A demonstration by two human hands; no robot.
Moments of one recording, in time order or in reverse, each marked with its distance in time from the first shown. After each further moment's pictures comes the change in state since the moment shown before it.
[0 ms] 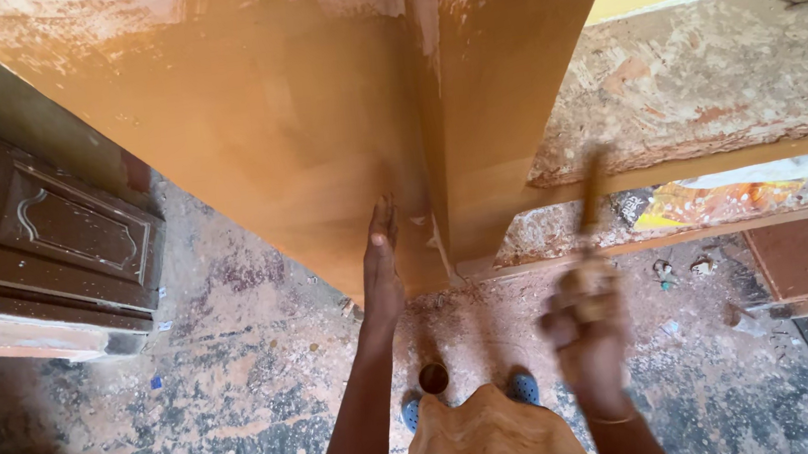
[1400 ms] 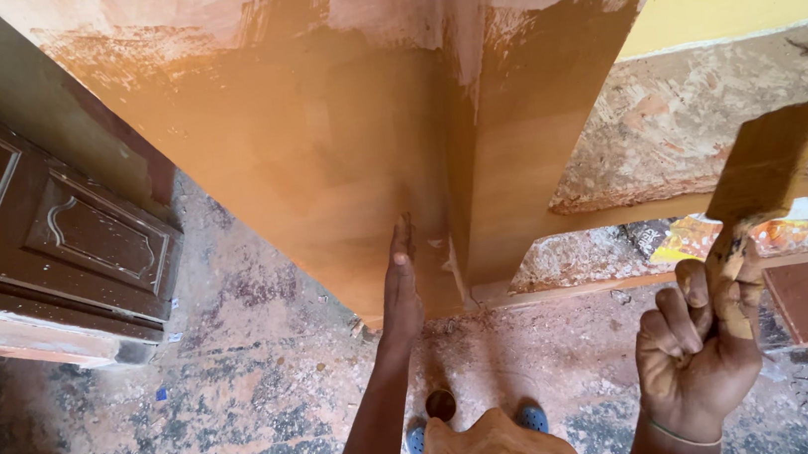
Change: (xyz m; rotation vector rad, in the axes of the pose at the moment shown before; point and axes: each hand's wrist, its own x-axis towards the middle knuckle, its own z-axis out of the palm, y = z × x) left_hand -0.001 0.012 0.004 0.014 0.007 -0.041; right_hand 0.011 -0.084 0.055 0.343 -0.281 -0.234
